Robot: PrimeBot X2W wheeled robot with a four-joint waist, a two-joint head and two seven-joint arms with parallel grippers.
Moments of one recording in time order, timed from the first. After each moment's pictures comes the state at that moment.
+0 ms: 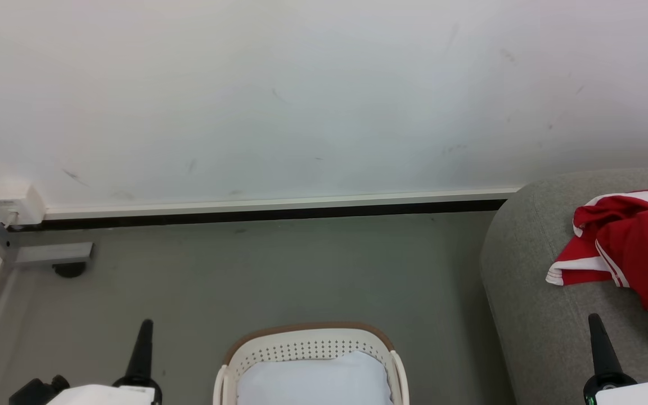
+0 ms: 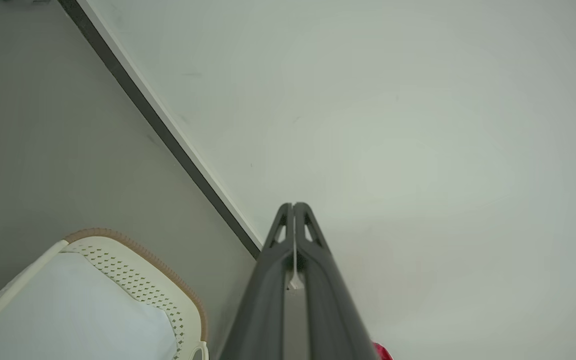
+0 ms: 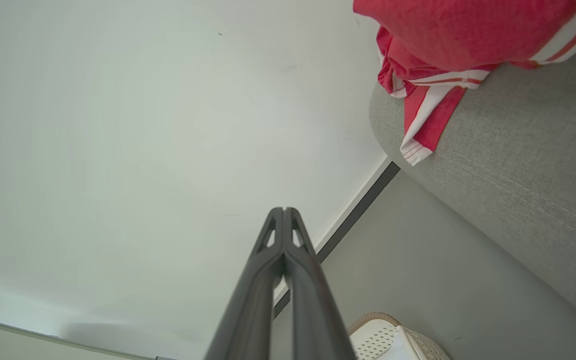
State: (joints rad) left arm -0.08 0.04 0.08 0.28 -1.14 -0.13 -0.01; right arm -0.06 -0.06 -0.03 0.26 1.19 0.13 -0.02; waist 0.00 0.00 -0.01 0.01
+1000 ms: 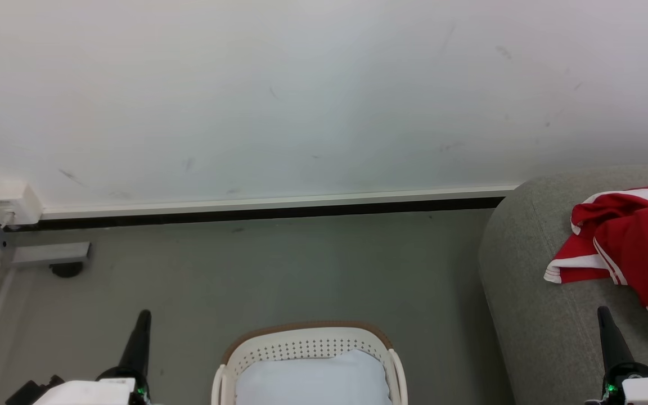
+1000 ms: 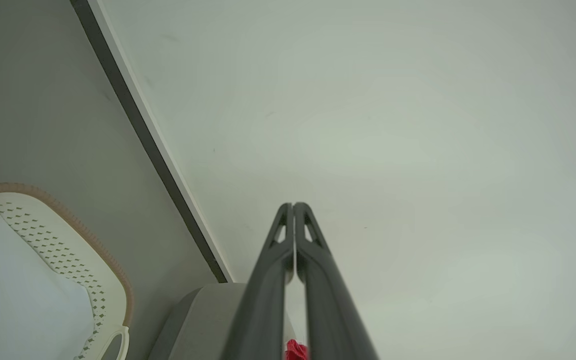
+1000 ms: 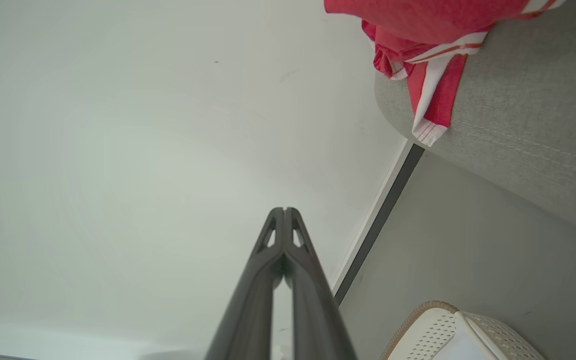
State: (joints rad) left arm -0.09 0.04 0.10 0.26 -1.40 -0.13 0.06; right arm -0.08 -0.06 -0.07 0.25 1.44 0.13 0.05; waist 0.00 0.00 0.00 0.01
